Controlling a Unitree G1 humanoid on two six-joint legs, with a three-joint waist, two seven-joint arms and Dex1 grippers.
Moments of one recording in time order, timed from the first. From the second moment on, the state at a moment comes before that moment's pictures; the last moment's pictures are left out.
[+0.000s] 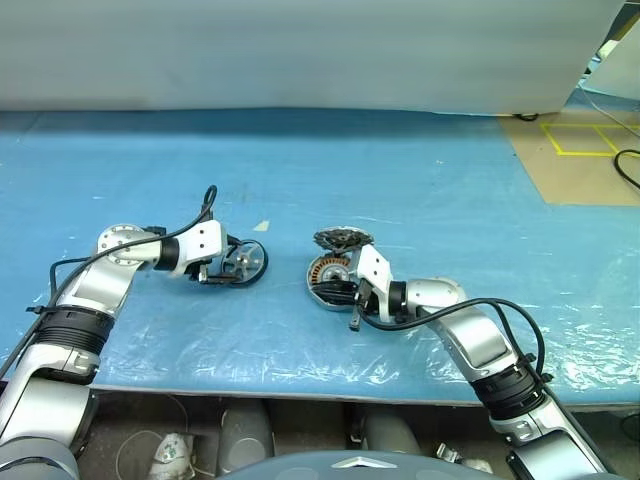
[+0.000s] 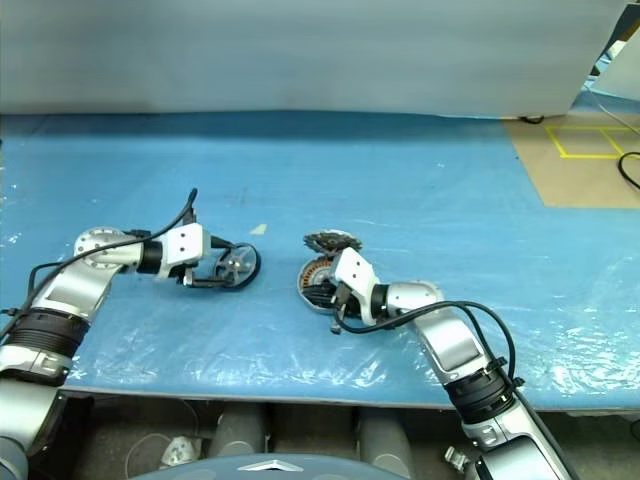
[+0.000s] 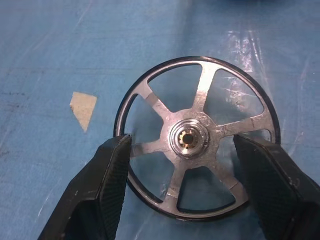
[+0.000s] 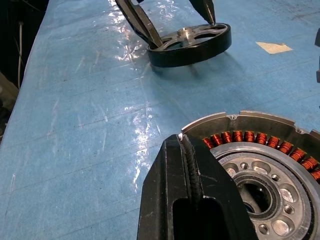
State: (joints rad) left arm -0.51 0.74 -0.18 0.39 -0.01 -0.19 -1.21; right arm -0.28 -0.42 0.33 -0.15 0.20 0.40 0.90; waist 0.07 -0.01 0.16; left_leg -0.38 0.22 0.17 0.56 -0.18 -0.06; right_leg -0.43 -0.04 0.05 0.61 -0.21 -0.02
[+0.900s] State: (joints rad) left arm -0.50 0.75 -0.18 0.32 -0.04 0.01 -1.31; right arm -0.28 -0.43 0.33 -0.14 0.18 0.40 0.91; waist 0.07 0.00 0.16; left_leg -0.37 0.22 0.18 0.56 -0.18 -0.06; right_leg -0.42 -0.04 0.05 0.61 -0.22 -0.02
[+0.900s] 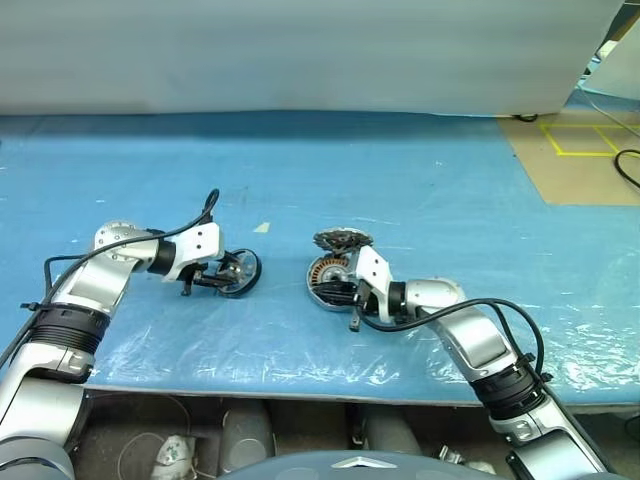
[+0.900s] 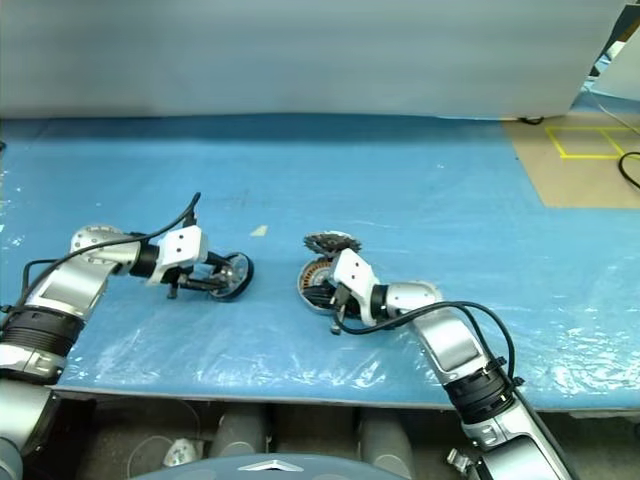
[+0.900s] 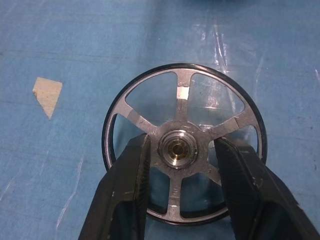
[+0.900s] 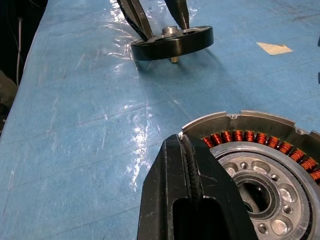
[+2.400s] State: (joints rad) left arm -0.39 0.34 -0.16 0.03 -0.40 0.38 -1.11; right arm -0.13 -0.68 0.01 -0.37 0.43 0.57 0.94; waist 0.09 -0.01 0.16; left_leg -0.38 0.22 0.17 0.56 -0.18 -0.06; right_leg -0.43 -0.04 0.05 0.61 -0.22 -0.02
